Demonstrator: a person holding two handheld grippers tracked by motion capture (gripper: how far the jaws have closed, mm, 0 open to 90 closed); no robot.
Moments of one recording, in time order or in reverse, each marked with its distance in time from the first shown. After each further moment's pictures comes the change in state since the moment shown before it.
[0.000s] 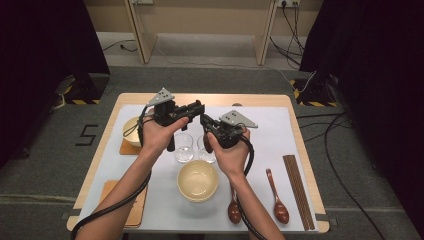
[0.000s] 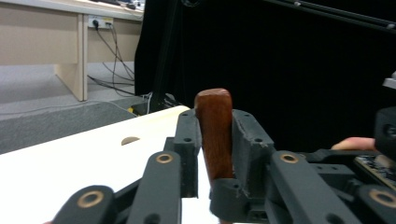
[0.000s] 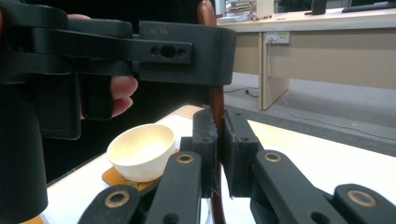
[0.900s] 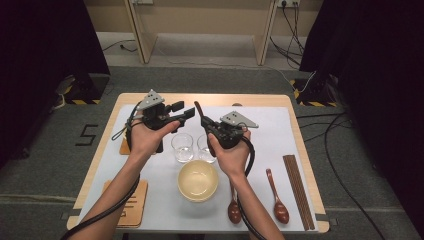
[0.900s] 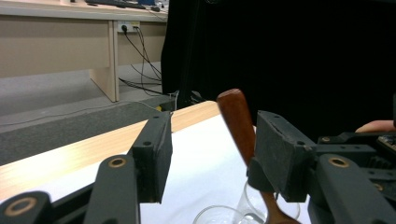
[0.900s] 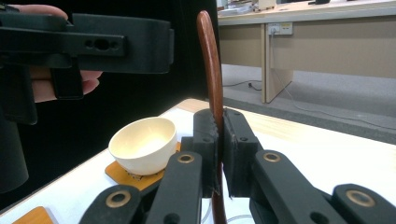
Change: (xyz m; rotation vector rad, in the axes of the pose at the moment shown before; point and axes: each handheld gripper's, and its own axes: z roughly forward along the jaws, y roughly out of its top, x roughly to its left) left arm 0.009 -0.002 -0.022 0.014 0.107 0.058; right arm -0.004 -0.005 0.001 0.026 0.009 0.023
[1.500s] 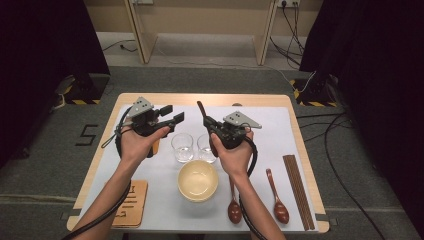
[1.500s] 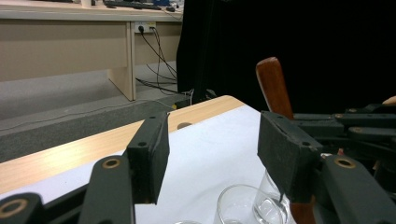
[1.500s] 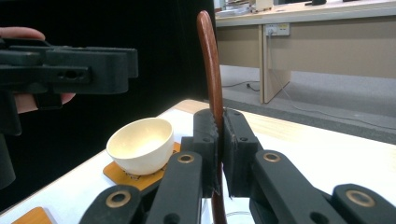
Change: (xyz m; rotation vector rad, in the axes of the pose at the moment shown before) left arm 0.012 -0.013 -0.023 -0.003 0.061 0.026; right arm -0.004 0.000 -0.005 -0.004 -0.005 0.007
